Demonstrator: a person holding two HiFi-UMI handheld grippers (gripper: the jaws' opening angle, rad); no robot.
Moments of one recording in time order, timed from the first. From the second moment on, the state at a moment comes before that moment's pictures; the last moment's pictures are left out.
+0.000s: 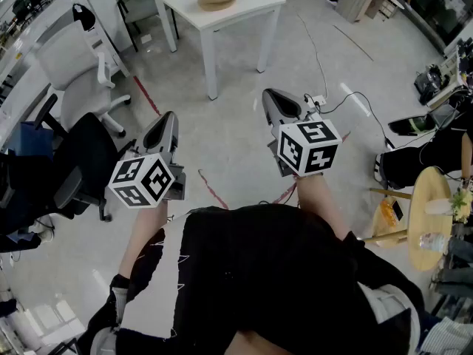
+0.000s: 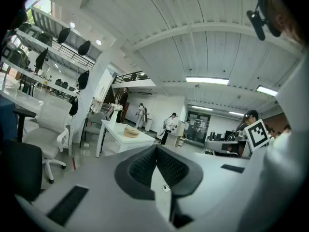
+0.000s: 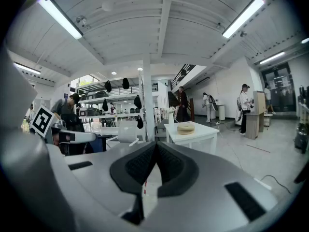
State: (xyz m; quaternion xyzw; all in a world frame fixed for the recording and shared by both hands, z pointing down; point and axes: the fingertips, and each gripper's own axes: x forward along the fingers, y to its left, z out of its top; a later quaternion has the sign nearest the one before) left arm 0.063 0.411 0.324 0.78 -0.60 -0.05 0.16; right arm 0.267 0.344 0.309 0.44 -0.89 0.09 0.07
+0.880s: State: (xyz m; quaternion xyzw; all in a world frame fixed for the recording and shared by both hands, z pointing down) left arm -0.001 0.337 0.381 0.79 -0.56 -0.03 0.23; right arm 0.197 0.289 0.373 0.45 -0.87 0.17 0.09
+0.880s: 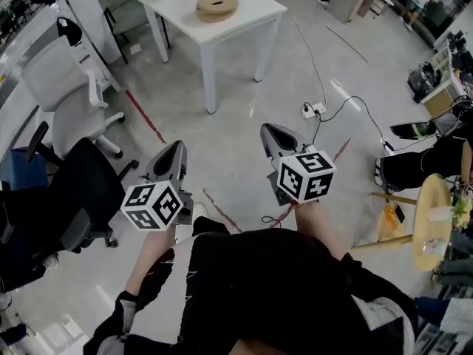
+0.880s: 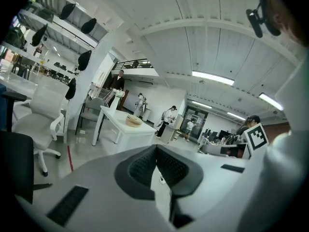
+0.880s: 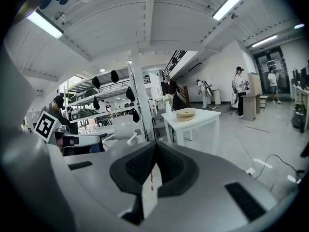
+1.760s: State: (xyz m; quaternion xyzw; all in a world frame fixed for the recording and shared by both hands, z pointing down) left arm -0.138 0.215 0.356 0.83 -0.51 -0.04 0.21; right arm 0.047 0.192 0.359 0.49 -0.86 0.15 0.09
